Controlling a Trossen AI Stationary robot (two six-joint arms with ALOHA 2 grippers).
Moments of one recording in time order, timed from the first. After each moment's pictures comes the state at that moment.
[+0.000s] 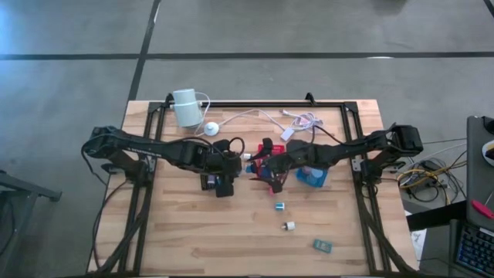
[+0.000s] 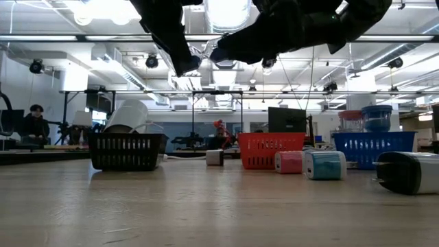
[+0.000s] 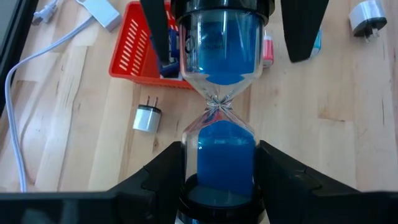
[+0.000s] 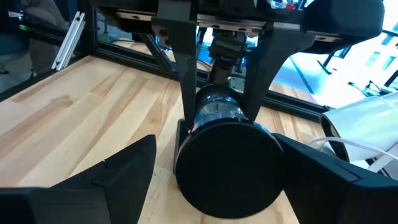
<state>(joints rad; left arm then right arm) -0.13 1.57 1.30 -0.76 -0.23 -0.13 -0.01 1.57 0.80 0.54 -0.13 -0.24</state>
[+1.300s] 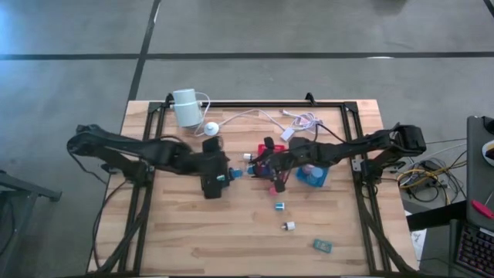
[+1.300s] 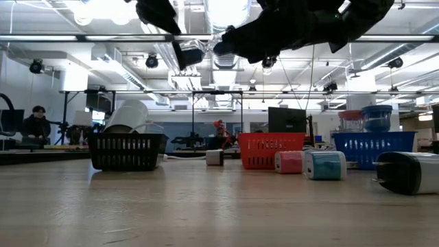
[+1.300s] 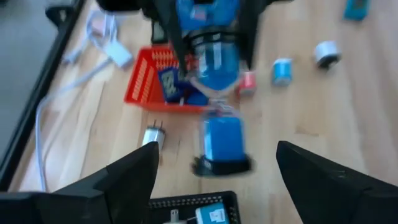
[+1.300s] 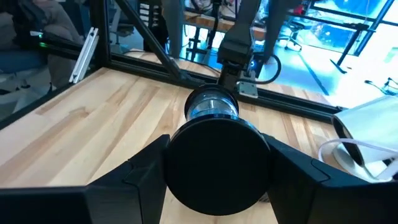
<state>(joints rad) -0.20 1.39 1.25 -0.73 -0.30 -0.12 -0.02 1.53 0.78 0.53 -0.19 -0.18</state>
